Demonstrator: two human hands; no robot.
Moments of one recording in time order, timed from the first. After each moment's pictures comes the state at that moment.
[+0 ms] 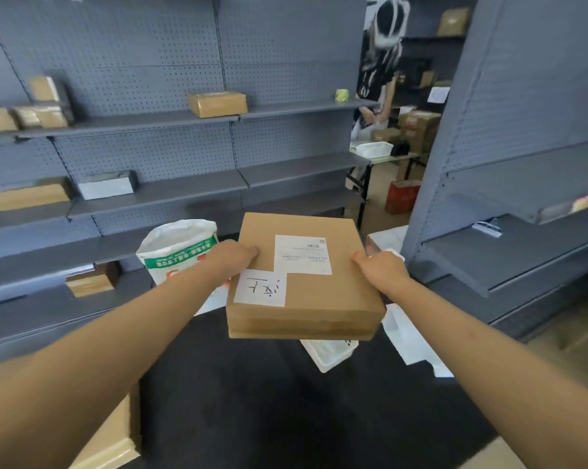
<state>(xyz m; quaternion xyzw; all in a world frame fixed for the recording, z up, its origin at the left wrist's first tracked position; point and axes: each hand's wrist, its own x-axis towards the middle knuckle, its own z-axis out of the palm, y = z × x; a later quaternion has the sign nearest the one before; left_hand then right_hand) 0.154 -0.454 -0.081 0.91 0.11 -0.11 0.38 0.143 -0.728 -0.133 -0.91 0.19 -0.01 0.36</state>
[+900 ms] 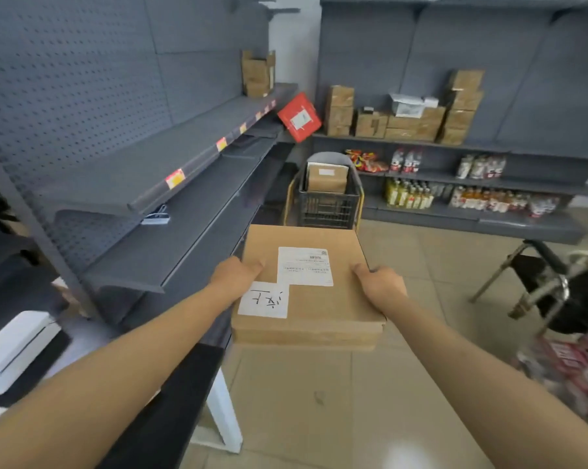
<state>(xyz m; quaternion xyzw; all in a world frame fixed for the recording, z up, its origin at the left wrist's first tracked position) -0.032 -1.114 -0.129 0.86 -0.33 -0.24 0.30 -0.260 -1.255 -0.159 -0.67 0.63 -0.16 0.35</state>
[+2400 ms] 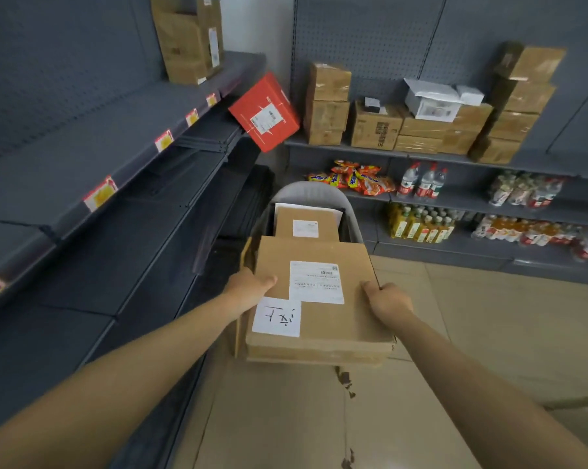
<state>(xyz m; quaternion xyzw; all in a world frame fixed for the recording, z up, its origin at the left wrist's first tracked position) 0.248 -1.933 -0.207 0.82 -0.34 -0.37 0.29 0.010 -2.055 -0.241 -0.62 0.70 -0.09 0.36</state>
